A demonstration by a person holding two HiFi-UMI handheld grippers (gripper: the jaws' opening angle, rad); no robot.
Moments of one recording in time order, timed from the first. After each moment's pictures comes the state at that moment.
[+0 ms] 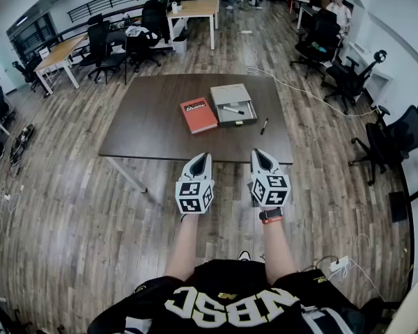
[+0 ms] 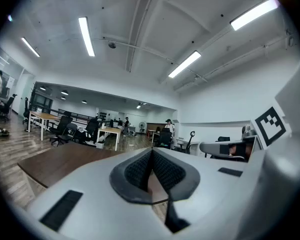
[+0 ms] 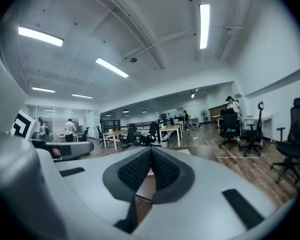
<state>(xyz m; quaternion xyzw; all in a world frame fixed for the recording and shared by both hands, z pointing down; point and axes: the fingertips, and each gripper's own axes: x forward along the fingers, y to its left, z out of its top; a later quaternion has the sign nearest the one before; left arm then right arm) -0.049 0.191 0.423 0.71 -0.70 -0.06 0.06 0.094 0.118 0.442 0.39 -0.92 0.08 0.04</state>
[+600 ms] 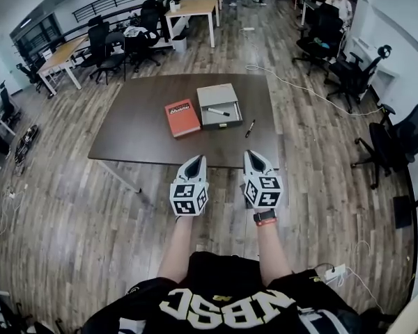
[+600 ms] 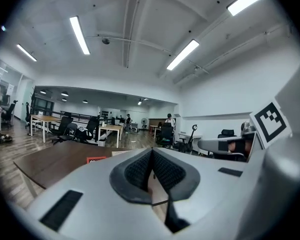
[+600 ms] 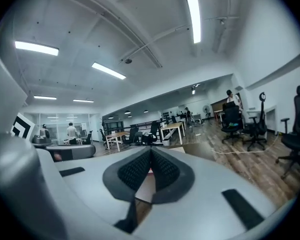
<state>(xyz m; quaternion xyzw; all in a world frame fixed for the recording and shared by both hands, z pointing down) 0.026 0.121 0.436 0.70 -0.71 -0.03 0.07 0.158 0.047 0.456 0.37 -0.92 0.11 0.03</state>
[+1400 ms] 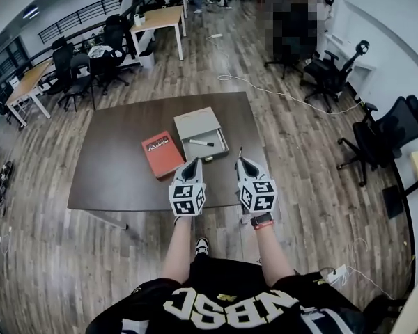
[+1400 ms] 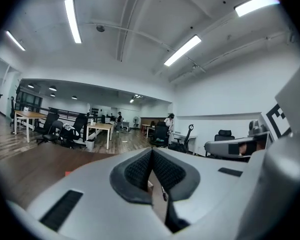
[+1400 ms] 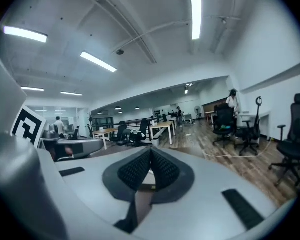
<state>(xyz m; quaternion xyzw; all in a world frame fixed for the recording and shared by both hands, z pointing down) -0.029 -0.068 0.447 0.73 -0.67 -0.02 0.08 0.111 -0.104 0.468 0.42 -0.90 0.10 0.06</state>
